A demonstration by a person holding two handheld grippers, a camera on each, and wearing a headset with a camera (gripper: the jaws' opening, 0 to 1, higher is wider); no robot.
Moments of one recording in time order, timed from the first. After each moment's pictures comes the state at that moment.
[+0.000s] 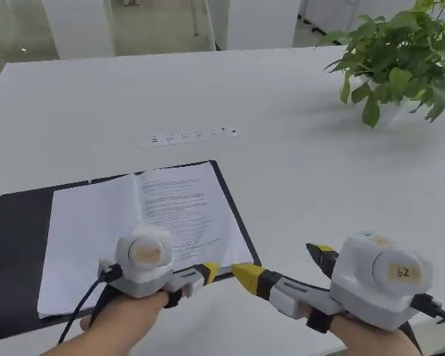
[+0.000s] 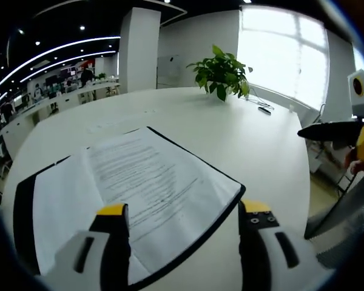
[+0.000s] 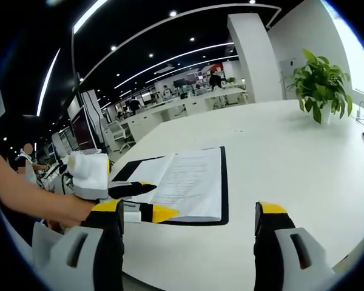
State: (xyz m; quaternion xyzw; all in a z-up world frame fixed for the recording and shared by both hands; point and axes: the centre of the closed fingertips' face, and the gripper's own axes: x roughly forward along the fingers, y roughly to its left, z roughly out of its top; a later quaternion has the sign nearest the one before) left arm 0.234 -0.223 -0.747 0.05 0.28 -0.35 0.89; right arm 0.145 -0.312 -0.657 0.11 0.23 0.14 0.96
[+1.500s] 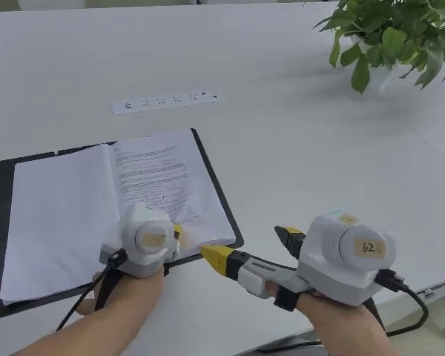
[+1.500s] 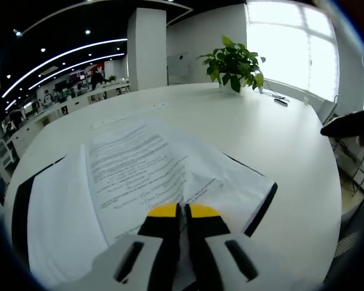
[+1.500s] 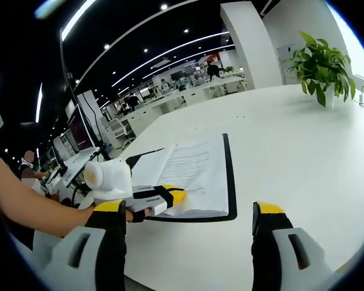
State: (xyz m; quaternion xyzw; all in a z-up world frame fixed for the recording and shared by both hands) left arm 0.265 -0.228 -0.783 0.10 0.26 -0.31 0.91; right arm 0.161 -0.300 -0.685 0.14 0.26 0.15 0.94
